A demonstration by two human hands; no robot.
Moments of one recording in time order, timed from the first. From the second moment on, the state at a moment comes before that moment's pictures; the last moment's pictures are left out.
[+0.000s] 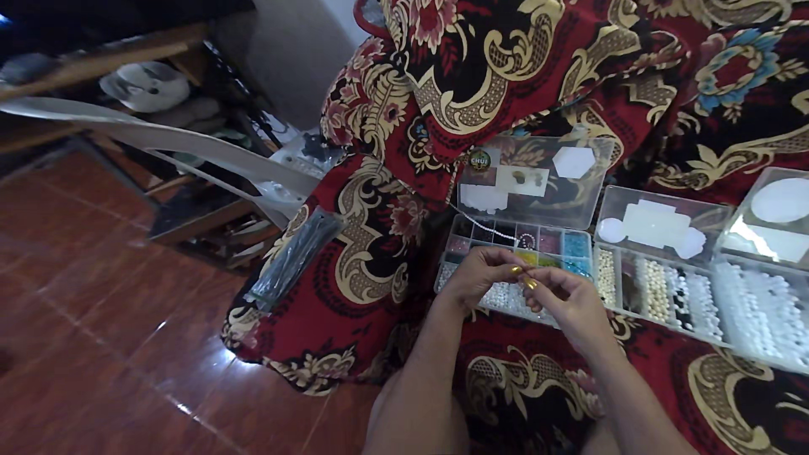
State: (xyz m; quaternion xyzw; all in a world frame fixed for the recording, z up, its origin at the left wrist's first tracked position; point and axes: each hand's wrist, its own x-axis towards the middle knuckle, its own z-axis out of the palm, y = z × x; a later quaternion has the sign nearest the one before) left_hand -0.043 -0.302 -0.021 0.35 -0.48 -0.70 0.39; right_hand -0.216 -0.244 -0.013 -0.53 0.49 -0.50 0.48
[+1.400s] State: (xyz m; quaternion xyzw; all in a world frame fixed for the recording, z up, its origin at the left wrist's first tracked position) left_hand -0.040 -0.302 -0.022 0.35 -0.51 -0.69 0.38; right_hand -0.216 -0.246 -0.024 -0.64 0.48 -0.49 0.35
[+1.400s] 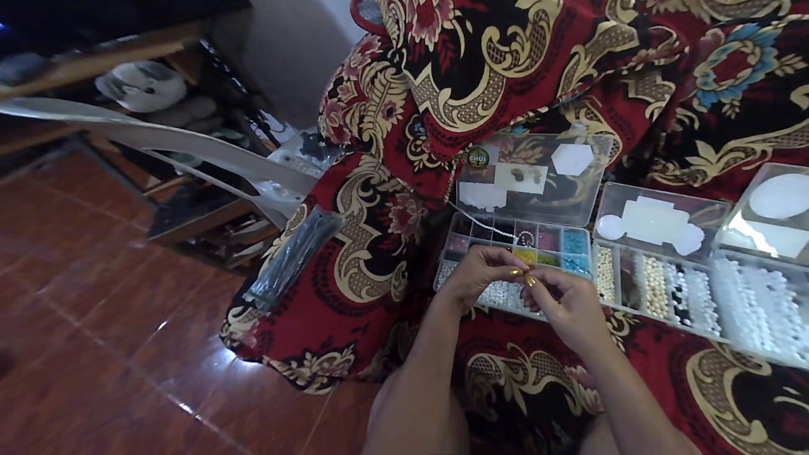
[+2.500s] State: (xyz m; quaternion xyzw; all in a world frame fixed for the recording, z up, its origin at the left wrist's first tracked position) left_hand -0.044 -0.300 -0.022 0.31 -0.49 -0.69 0.44; right_hand -0.216 -0.248 -0.022 -0.58 0.44 -0.54 0.43
